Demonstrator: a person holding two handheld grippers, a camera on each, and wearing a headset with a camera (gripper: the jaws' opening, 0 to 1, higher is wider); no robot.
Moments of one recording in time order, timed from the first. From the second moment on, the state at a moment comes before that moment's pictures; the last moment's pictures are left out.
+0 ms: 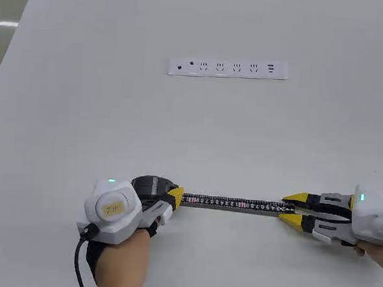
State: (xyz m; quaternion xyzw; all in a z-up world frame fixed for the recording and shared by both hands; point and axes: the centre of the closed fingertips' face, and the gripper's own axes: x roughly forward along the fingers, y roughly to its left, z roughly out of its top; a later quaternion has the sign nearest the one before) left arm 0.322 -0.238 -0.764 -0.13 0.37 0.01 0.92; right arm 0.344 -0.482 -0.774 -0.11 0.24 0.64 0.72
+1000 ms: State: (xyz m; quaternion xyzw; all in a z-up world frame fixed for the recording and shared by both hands) left arm 0.321 -0.237 -0.765 -0.13 0.37 0.01 0.92; right arm 0.338 -0.459 -0.783 -0.10 0.23 0.66 0.71
